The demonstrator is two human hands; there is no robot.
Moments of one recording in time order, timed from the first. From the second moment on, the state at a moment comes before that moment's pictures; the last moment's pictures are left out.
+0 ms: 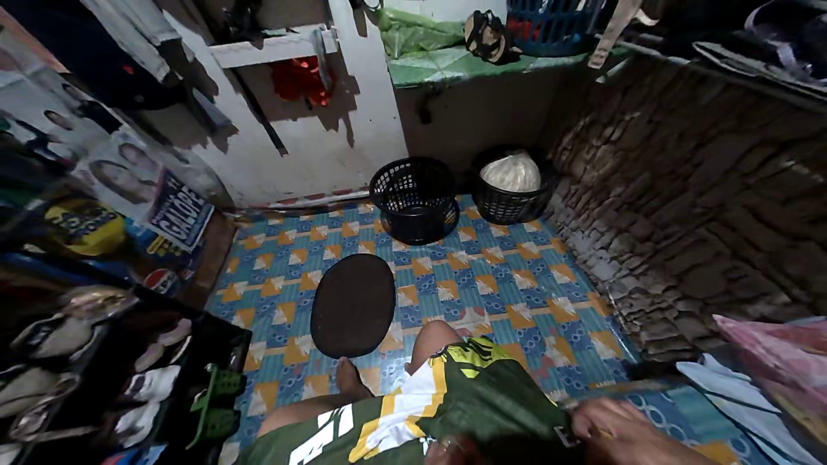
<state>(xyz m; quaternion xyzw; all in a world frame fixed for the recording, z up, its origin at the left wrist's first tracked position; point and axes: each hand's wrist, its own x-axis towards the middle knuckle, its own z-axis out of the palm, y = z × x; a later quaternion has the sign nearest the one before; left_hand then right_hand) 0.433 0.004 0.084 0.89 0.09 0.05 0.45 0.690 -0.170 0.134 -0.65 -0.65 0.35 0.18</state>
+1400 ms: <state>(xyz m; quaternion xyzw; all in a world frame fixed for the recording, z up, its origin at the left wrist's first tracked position) 0.209 0.039 0.041 0.70 0.65 0.16 0.26 0.624 -0.071 0.041 -0.66 -0.69 0.28 0.15</state>
